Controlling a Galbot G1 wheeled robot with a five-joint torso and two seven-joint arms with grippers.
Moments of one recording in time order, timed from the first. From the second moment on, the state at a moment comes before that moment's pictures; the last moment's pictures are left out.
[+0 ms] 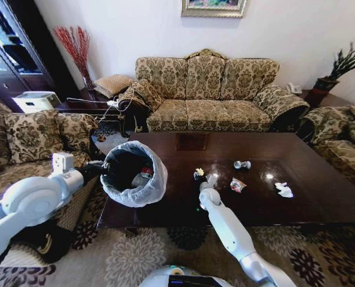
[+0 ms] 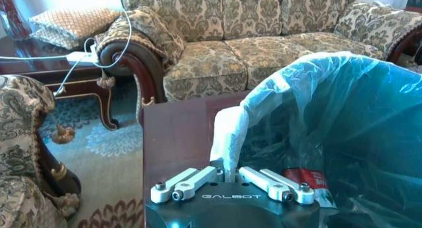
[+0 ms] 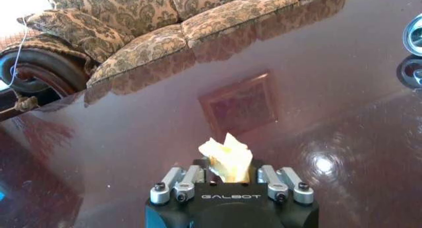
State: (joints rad) left arm 1.78 -0.32 -1.16 -2.31 -1.43 0.49 -0.35; right arm -0.80 1.40 0.10 1.30 0.74 -0.16 0.43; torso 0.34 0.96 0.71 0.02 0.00
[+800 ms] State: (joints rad) left arm 1.79 -0.25 -1.14 -2.28 -1.46 0.51 -0.36; right arm -0.93 1.25 -0.03 2.11 0.71 0.01 -0.23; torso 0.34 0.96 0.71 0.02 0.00
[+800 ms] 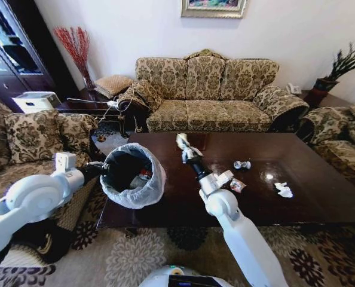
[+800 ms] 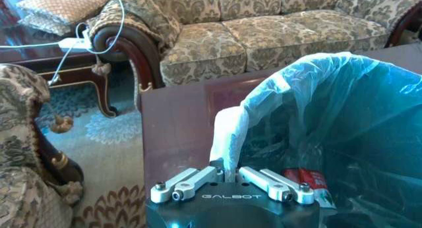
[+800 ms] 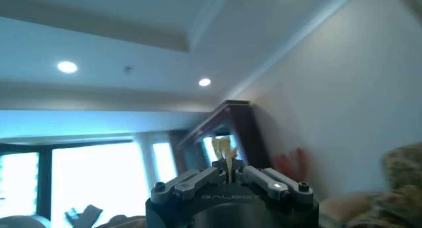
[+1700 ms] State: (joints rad) left arm 1.80 -0.30 -1.14 -2.34 -1.47 0.52 -0.37; right arm -0.89 1.27 -0.18 2.07 0.62 0.01 -0.23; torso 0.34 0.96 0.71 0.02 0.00
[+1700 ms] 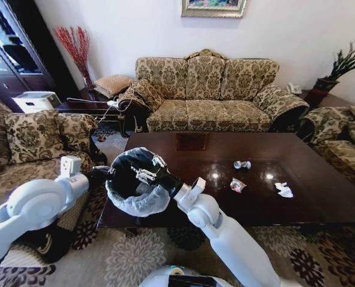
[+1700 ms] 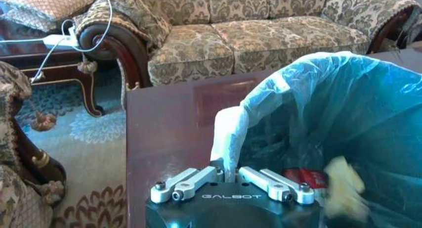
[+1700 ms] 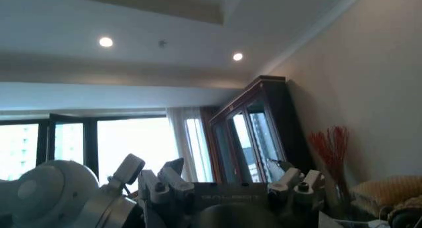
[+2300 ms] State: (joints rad) left arm 1.80 -0.40 -1.14 -2.31 -1.40 0.50 -0.35; right arm -1.26 1.25 0.51 1.95 0.58 -0.10 0.43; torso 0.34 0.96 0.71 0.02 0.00
